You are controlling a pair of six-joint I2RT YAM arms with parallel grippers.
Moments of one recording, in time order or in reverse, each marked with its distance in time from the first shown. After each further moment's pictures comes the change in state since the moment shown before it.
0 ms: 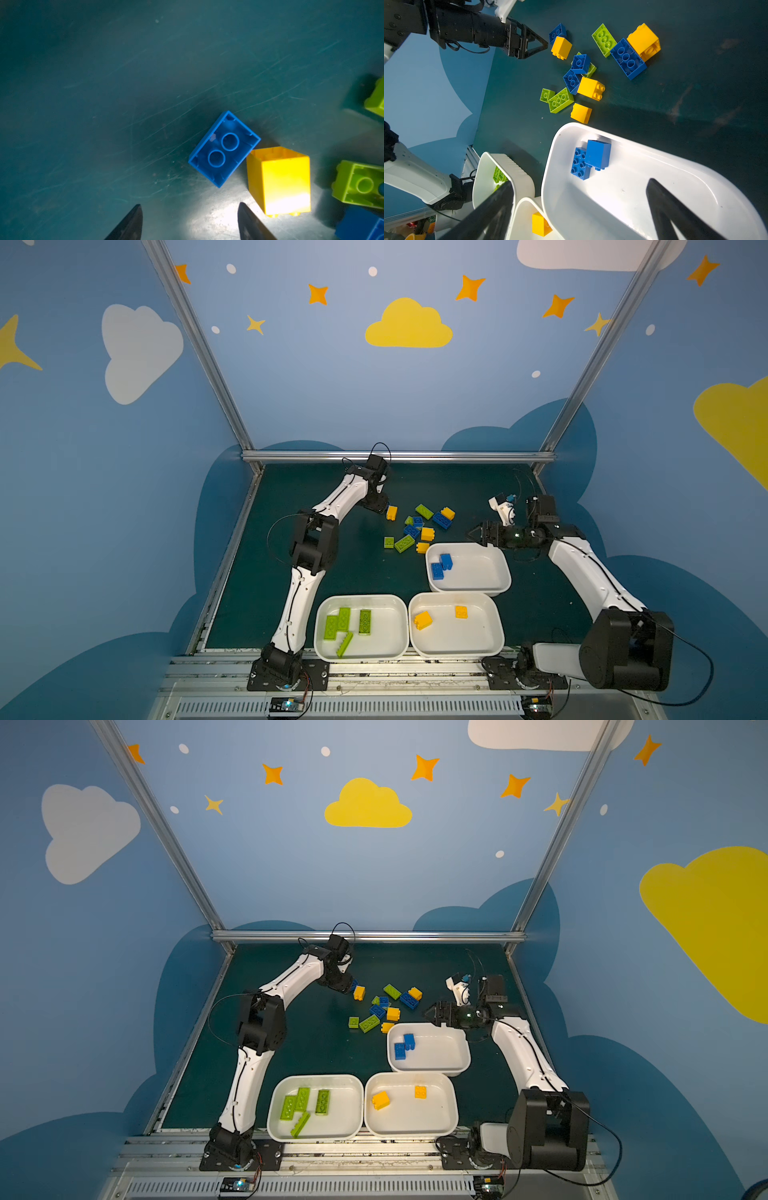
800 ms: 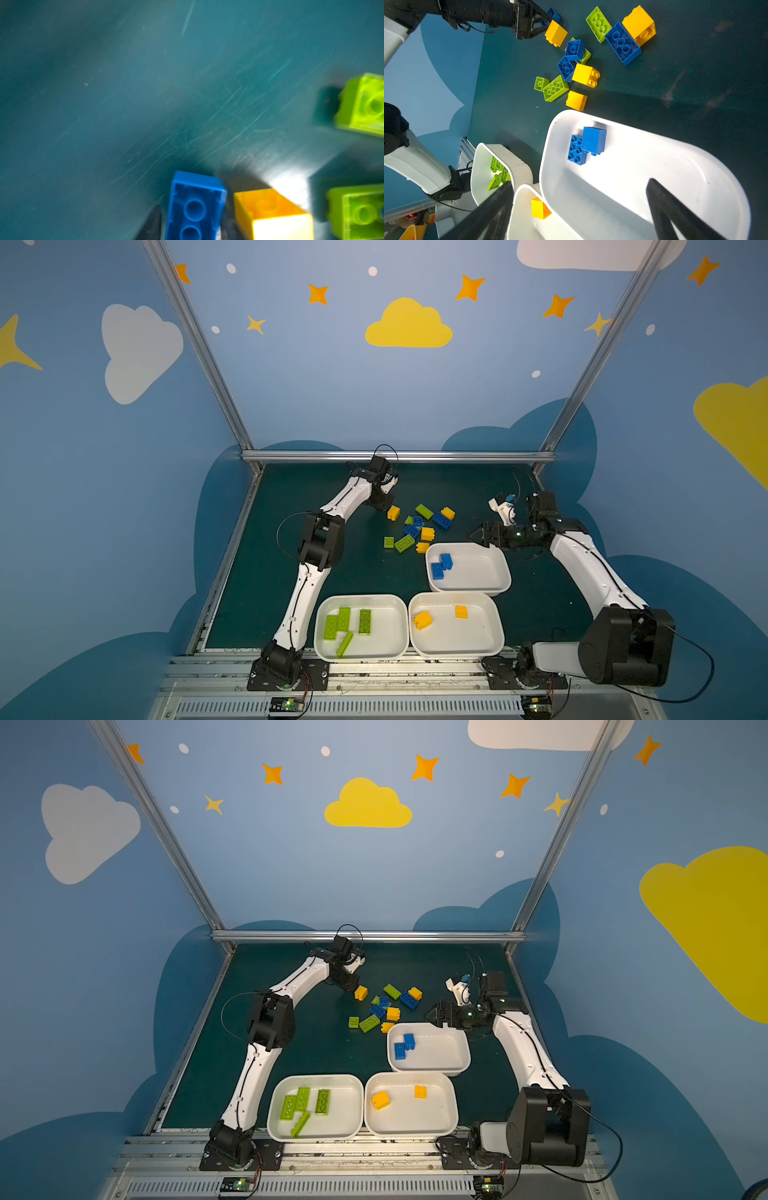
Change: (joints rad) left arm 0.004 0.134 0.132 0.072 0.144 0.163; right arm 0.000 0.016 0.064 -0.147 0.042 -0.056
